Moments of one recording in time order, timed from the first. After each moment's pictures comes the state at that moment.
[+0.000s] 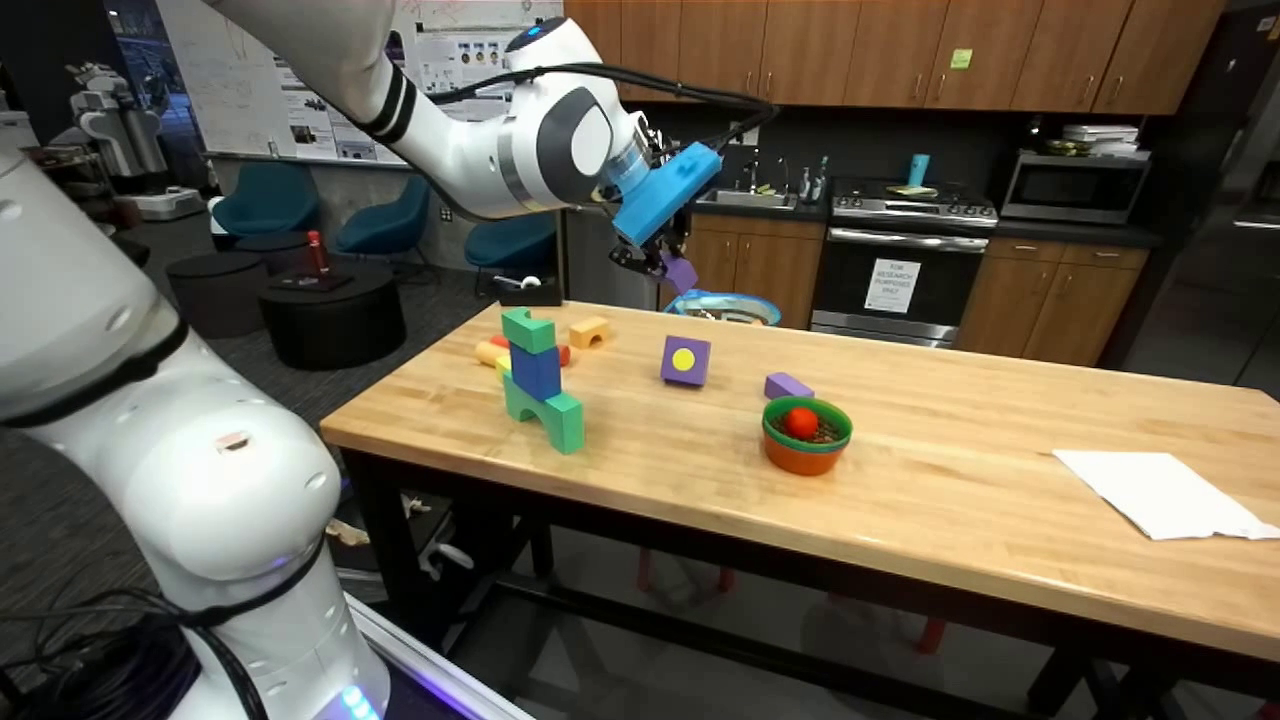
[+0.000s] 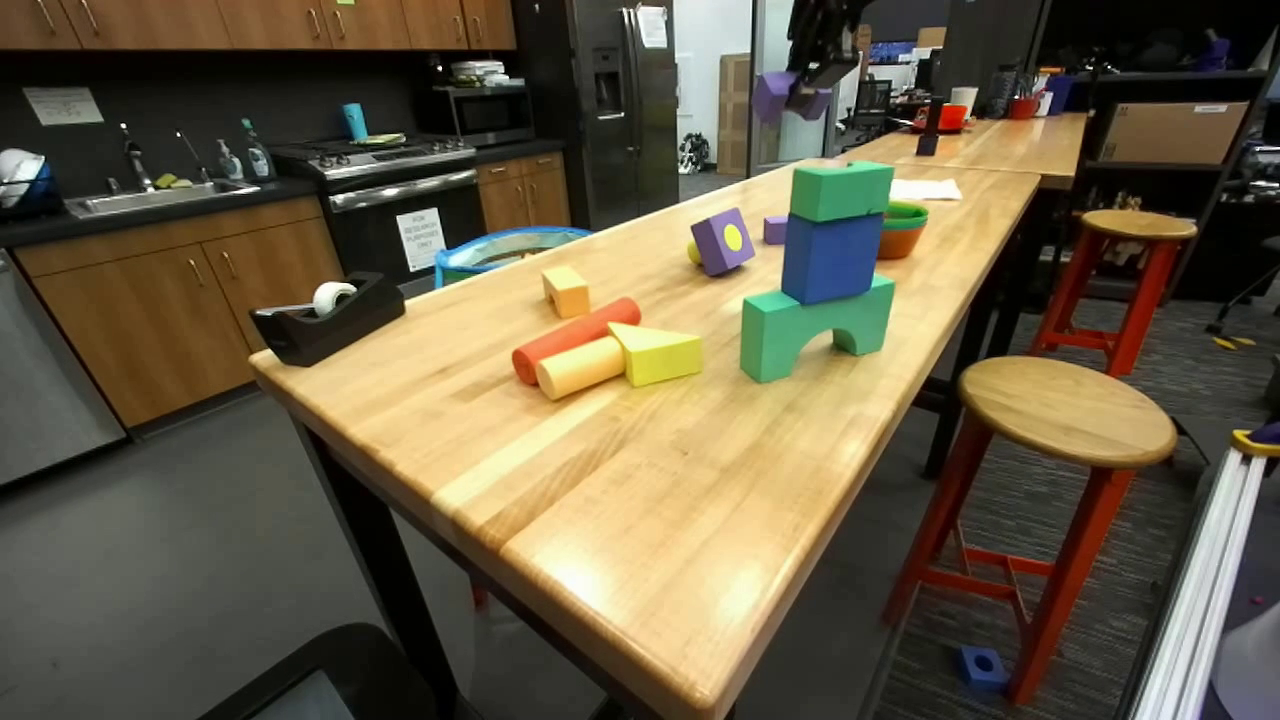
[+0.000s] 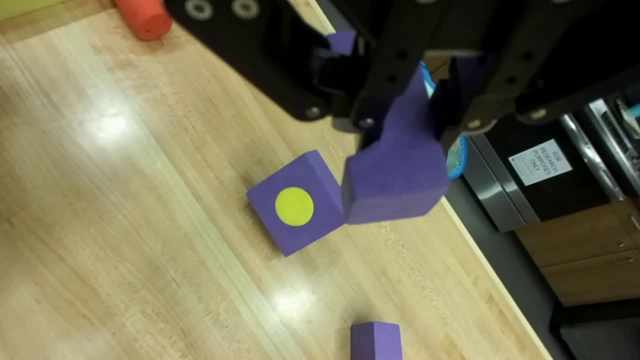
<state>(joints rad) -0.14 -0.37 -0.11 -2.53 -0.35 2.82 -1.00</state>
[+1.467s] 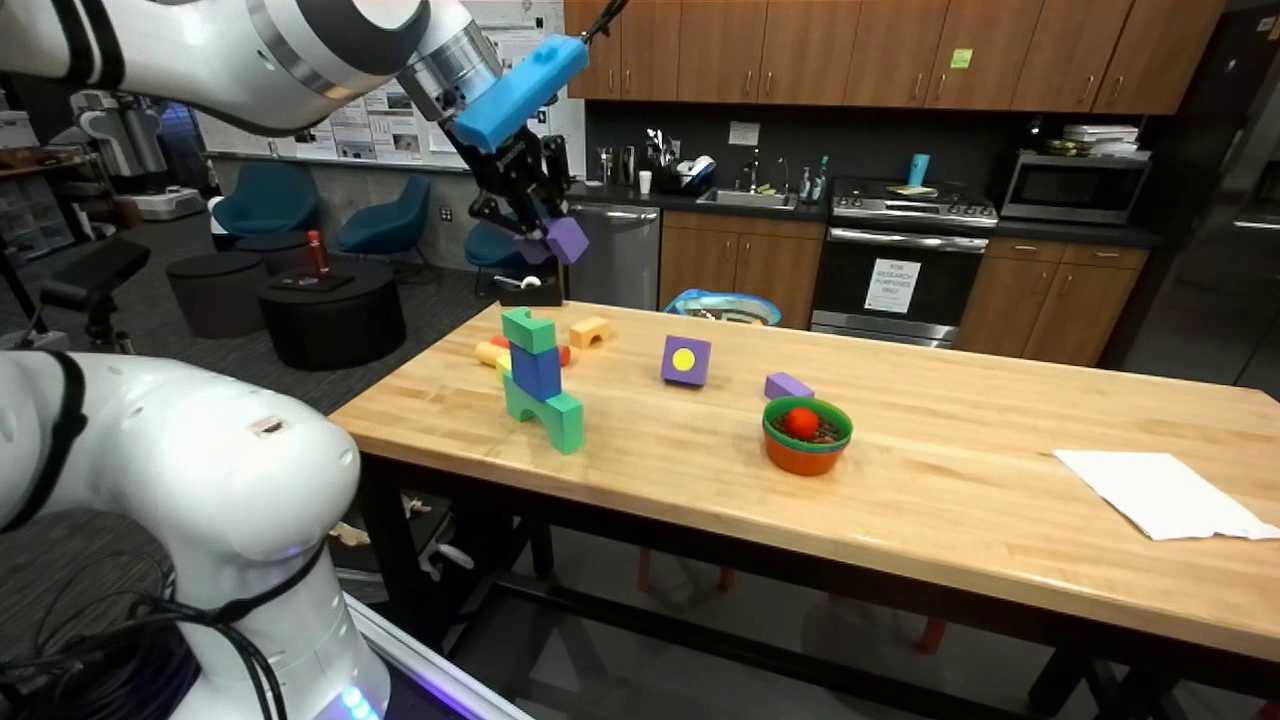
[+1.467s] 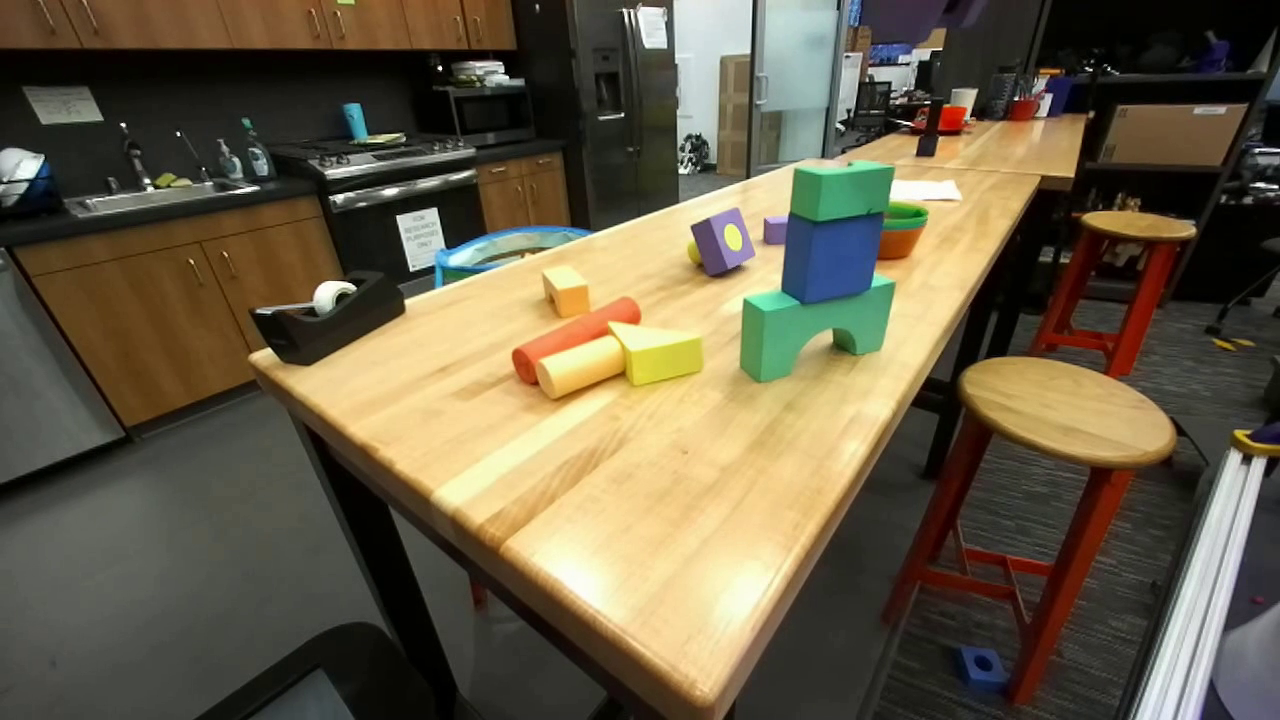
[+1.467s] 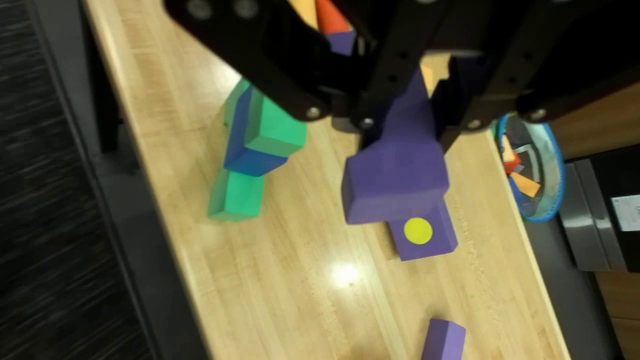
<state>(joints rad) 0.08 -1.01 -0.08 -2.68 -0.40 2.13 -1.15</state>
